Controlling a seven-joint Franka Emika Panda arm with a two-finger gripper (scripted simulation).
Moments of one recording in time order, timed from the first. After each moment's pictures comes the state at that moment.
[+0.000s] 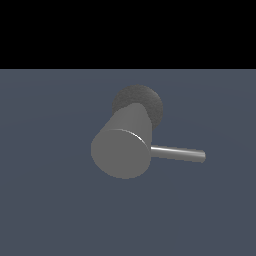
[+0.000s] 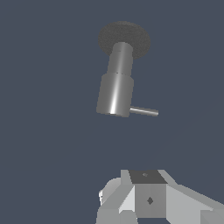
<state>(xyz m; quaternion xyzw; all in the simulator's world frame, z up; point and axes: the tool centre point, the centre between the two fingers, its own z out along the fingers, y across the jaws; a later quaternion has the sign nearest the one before) -0.245 -0.001 0.500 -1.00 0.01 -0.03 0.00</state>
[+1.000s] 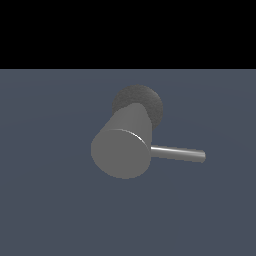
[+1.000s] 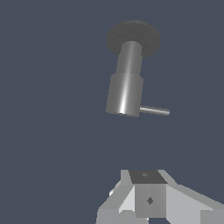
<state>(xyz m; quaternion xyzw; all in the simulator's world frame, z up) -0.247 0.010 0.498 -1.00 0.02 -0.04 0.04</state>
